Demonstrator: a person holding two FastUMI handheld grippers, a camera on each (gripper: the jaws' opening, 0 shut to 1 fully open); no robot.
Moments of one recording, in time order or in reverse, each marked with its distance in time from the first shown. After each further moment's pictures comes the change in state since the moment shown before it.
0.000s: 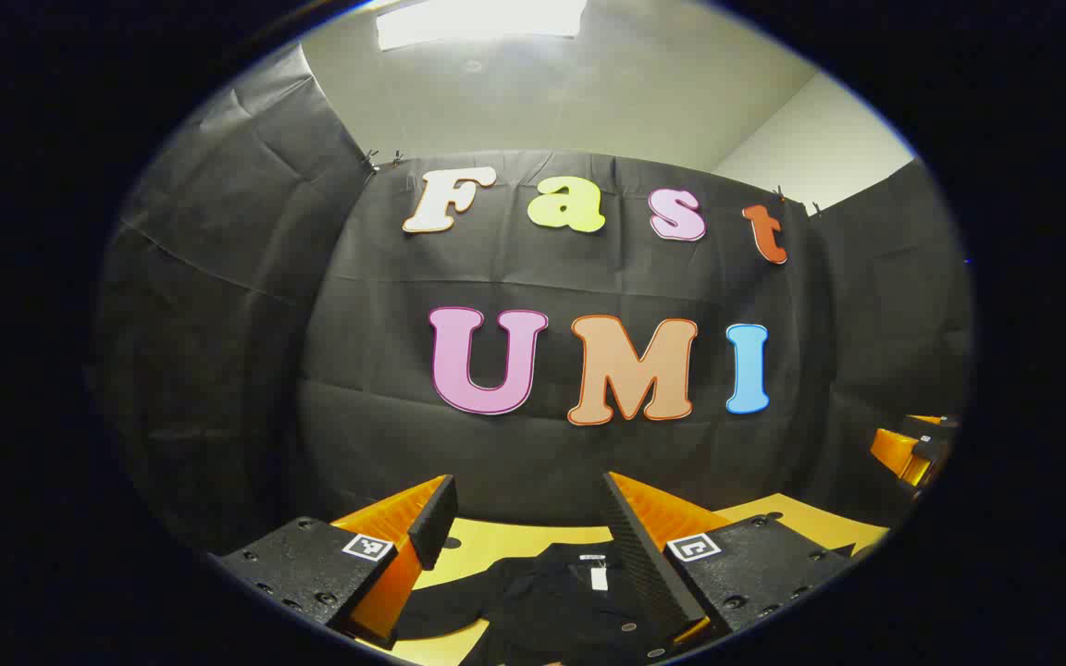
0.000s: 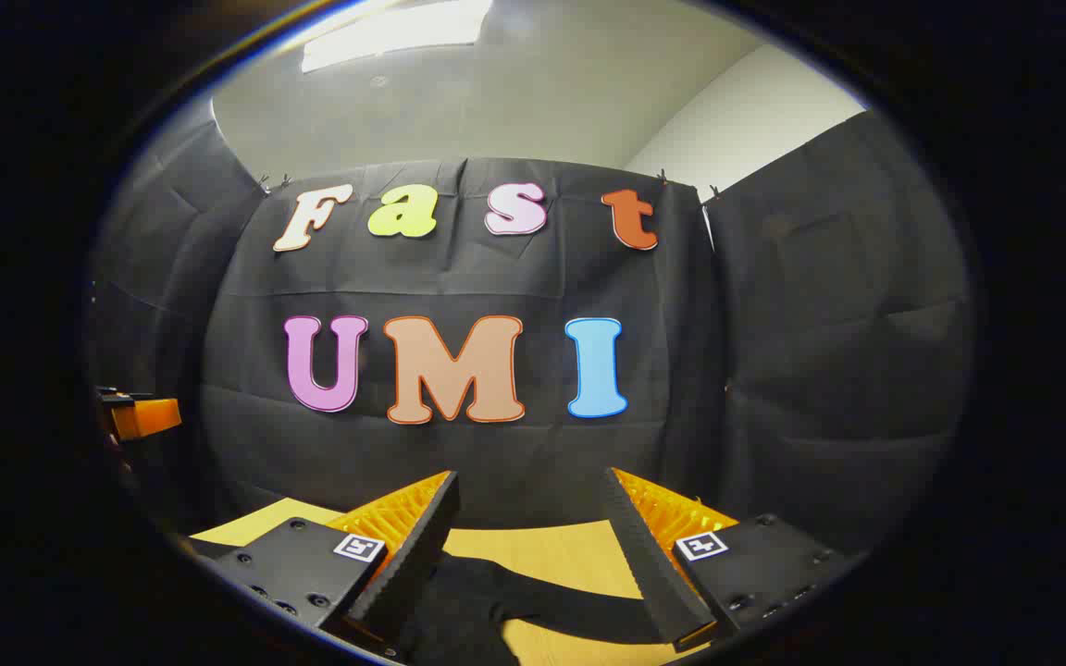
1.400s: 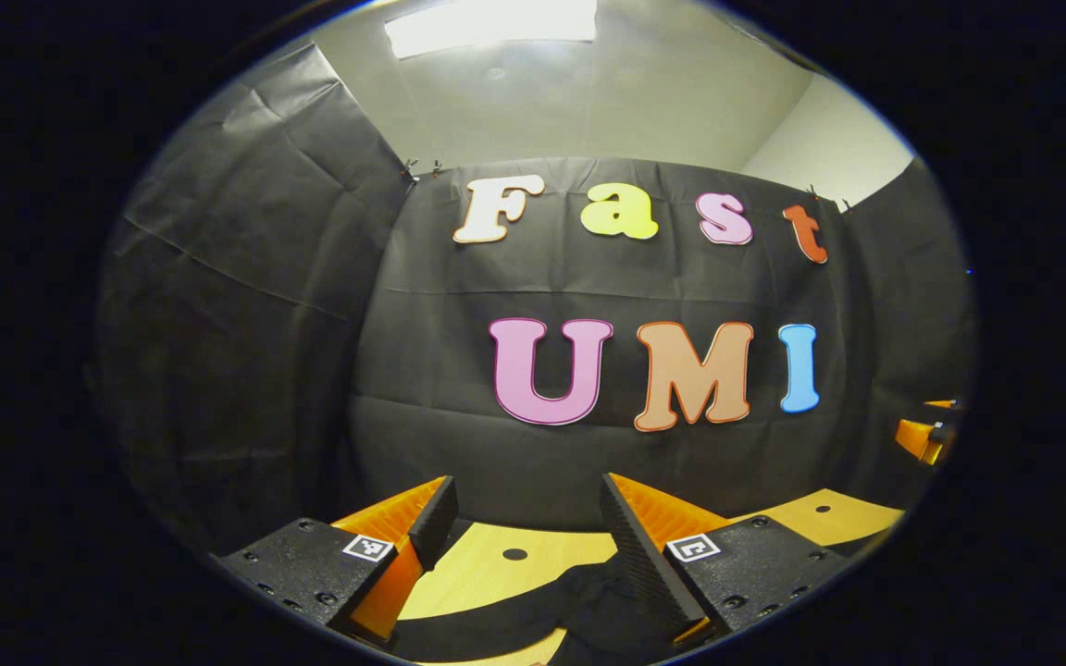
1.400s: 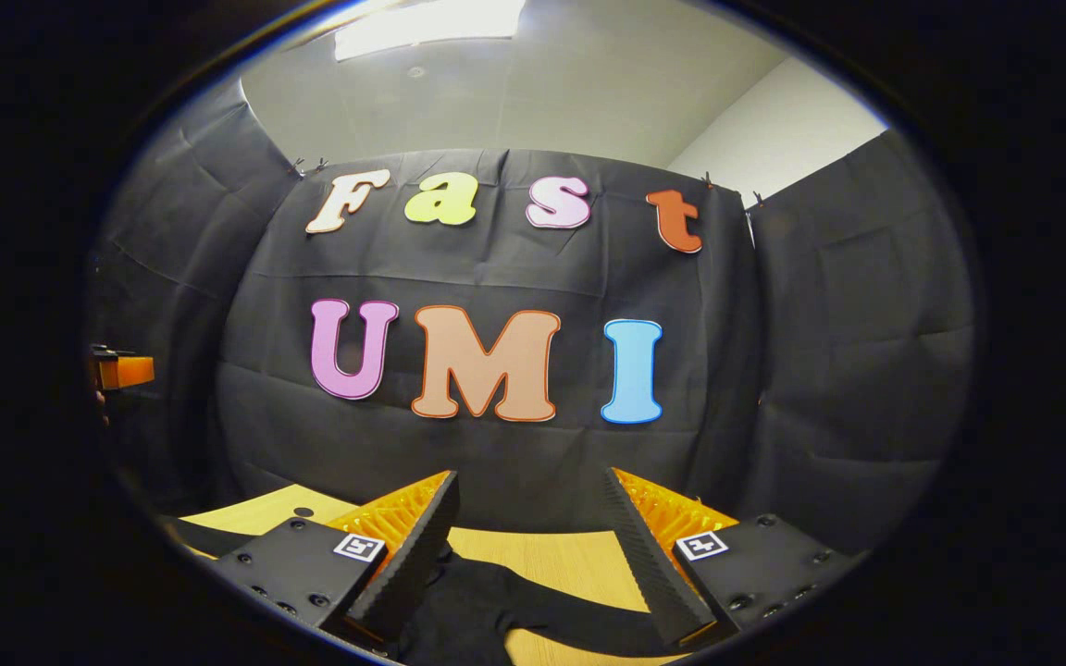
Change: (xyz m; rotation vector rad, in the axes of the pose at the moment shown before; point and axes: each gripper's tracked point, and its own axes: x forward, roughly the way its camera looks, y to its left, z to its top) left arm 0.000 0.106 0.013 0.037 -0.030 0.135; right arm 0.034 0.033 0.003 -0.090 0.006 0.070
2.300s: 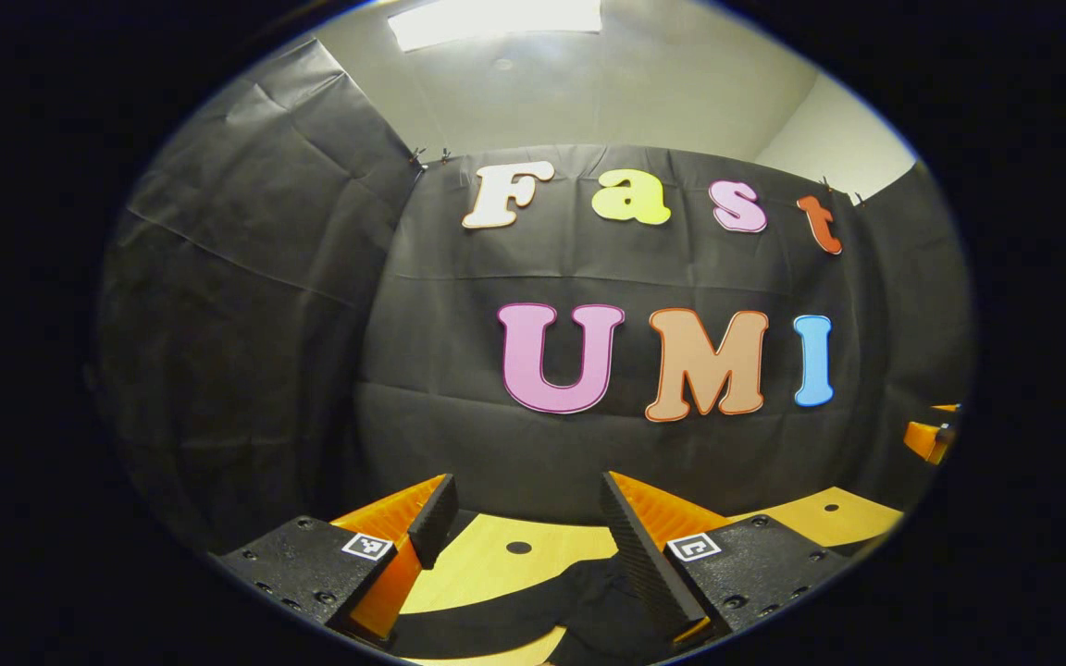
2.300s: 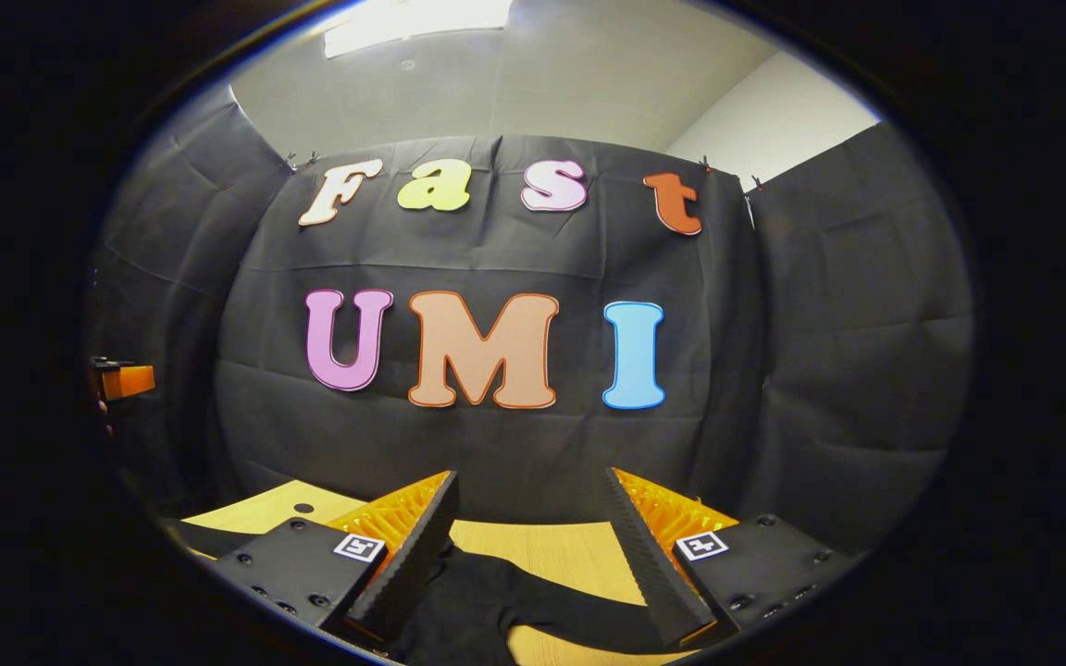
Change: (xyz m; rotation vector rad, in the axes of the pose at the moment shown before) left arm 0.012 -0.012 -0.022 -0.010 0.043 0.006; right arm 0.012 -0.007 -0.015 0.016 0.054 -0.002
